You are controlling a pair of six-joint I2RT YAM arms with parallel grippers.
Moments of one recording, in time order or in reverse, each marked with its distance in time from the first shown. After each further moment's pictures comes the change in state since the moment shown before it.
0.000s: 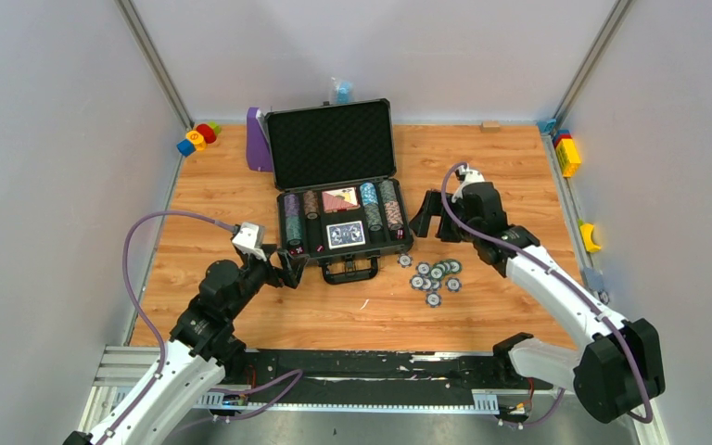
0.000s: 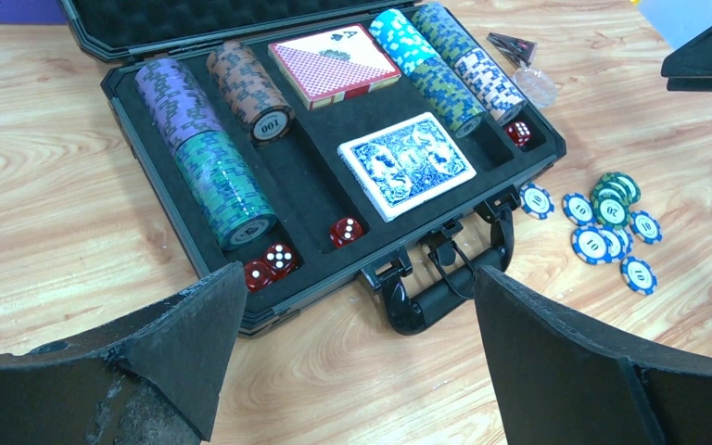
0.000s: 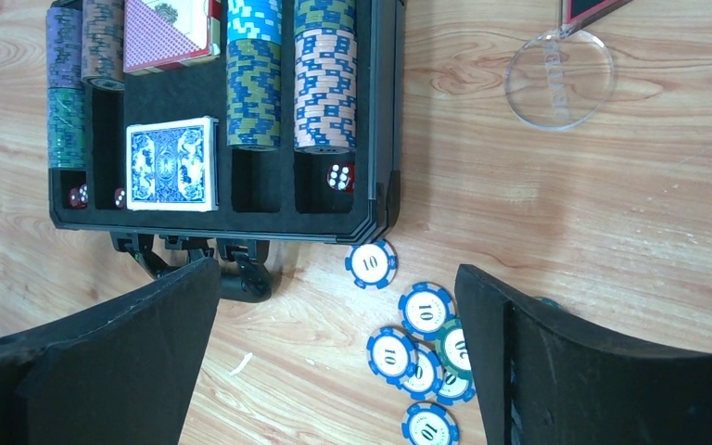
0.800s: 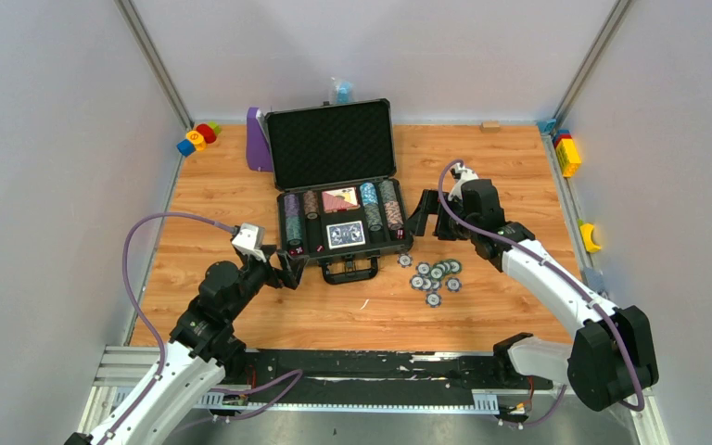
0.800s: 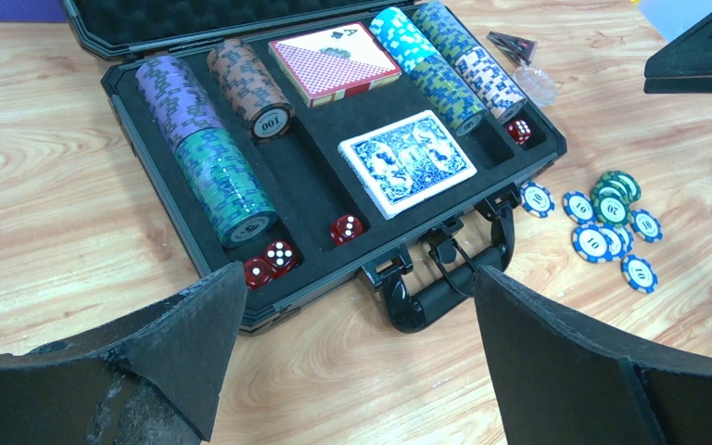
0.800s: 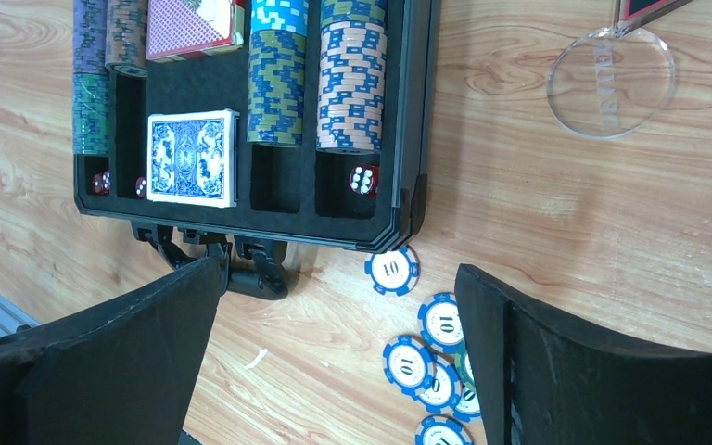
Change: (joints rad) left arm 0.000 -0.015 -0.007 -0.006 0.000 0.000; right arm -0.029 0.063 0.000 0.060 -0.115 0.000
